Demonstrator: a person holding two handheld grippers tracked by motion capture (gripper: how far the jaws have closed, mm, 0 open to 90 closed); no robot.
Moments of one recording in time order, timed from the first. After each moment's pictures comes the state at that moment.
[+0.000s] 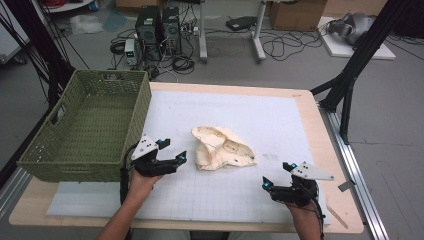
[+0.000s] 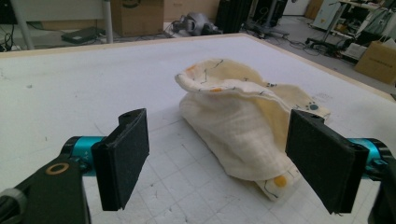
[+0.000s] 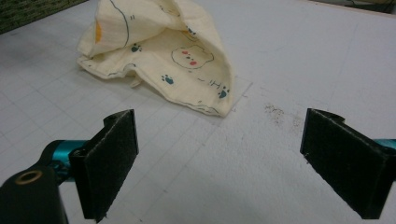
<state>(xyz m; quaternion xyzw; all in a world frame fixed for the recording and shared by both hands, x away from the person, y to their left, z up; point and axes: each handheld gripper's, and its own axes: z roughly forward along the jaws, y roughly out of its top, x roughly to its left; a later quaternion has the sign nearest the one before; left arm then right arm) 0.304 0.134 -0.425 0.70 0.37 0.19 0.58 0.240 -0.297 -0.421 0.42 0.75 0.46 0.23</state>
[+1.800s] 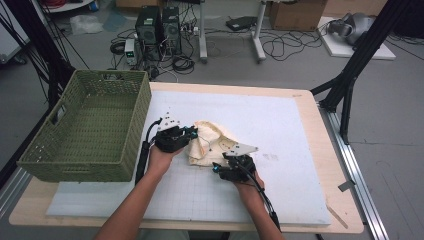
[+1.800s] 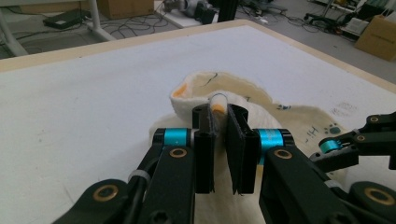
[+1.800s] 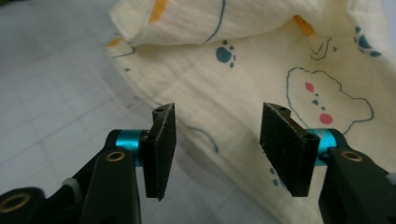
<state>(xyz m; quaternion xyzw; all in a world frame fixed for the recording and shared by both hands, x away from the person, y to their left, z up) 0.370 0.090 -0.411 0.74 0.36 0.17 0.54 0.318 -0.160 -0.450 0.34 0.83 0.42 0.17</state>
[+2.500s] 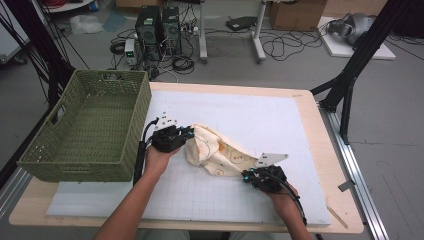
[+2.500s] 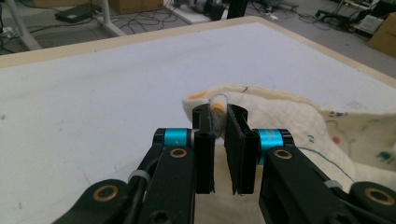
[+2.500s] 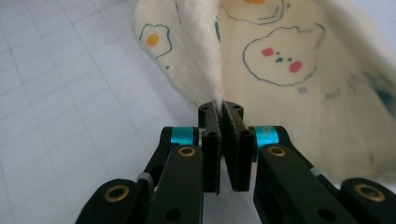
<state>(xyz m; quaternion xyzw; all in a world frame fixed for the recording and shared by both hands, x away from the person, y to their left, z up) 0.368 0.097 -0.407 0.74 0.38 0.18 0.53 0.288 -0.240 -0.439 0.30 0.87 0.37 0.12</state>
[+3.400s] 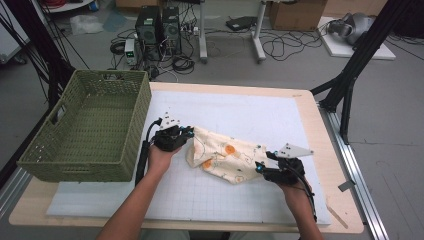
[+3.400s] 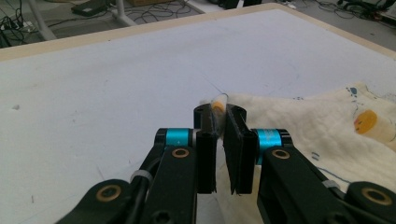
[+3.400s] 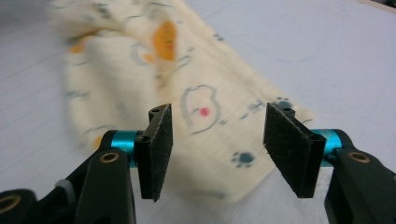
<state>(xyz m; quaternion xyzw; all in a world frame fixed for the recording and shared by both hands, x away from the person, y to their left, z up) 0.377 0.093 -0.418 0.74 0.39 0.20 0.51 0.297 -0.280 -0.419 0.37 0.81 0.41 0.20</state>
